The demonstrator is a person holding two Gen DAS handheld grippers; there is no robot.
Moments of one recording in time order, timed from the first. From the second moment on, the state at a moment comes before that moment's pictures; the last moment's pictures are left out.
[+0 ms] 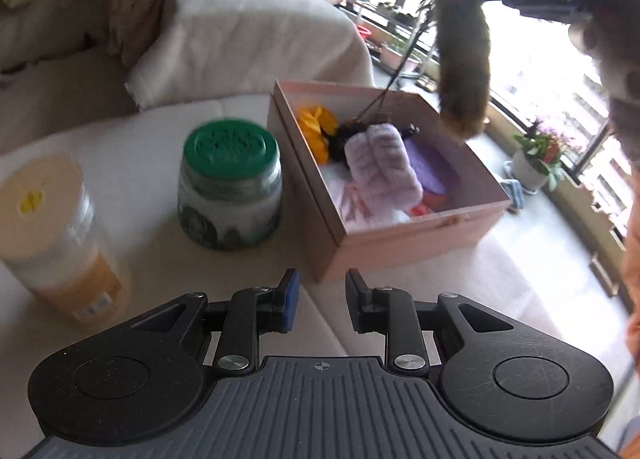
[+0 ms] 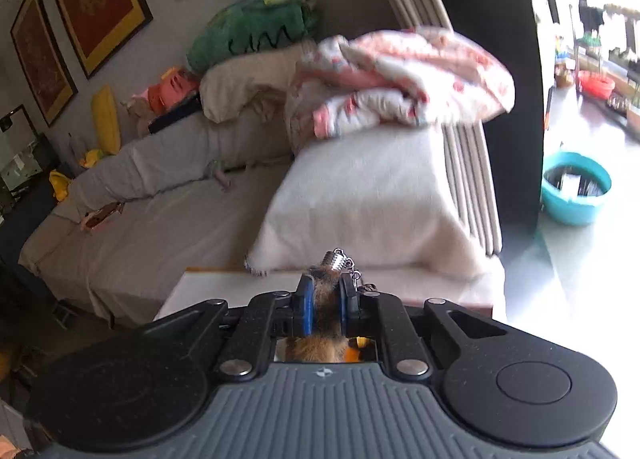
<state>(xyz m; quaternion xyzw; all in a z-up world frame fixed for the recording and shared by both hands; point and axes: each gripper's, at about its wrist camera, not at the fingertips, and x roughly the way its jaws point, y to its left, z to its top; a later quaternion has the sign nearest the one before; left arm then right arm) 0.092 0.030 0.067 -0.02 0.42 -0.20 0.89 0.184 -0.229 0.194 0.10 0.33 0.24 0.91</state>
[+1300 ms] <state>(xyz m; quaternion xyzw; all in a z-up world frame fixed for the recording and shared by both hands) 0.025 0.074 0.016 -0.01 0.39 -0.12 0.91 0.148 -0.191 0.096 0.01 0.31 0.09 0.95</state>
